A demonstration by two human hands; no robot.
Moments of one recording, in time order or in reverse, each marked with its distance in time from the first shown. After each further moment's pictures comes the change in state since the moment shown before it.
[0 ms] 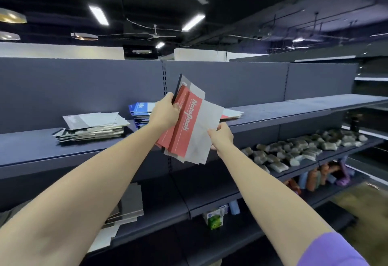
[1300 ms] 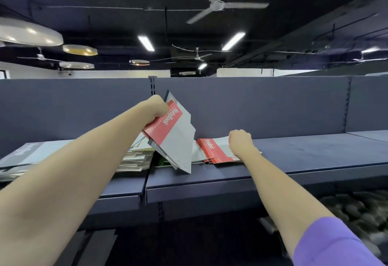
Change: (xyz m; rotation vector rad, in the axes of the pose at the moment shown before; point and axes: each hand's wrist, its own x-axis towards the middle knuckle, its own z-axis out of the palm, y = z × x) left_hand 0.207 0.027 0.087 0.185 -0.080 -0.478; right_hand 0.332 0.013 0.003 -1.074 -0.196 -0.565
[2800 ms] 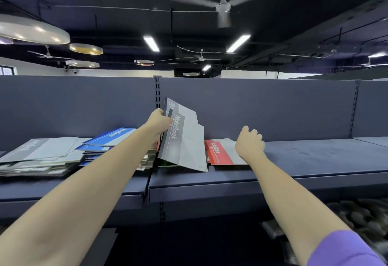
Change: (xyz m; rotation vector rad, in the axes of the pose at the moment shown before) left_hand 0.011 -0.046 0.045 -0.462 0.078 0.016; right_hand -0.017 0.000 -0.013 0.074 0.089 0.190
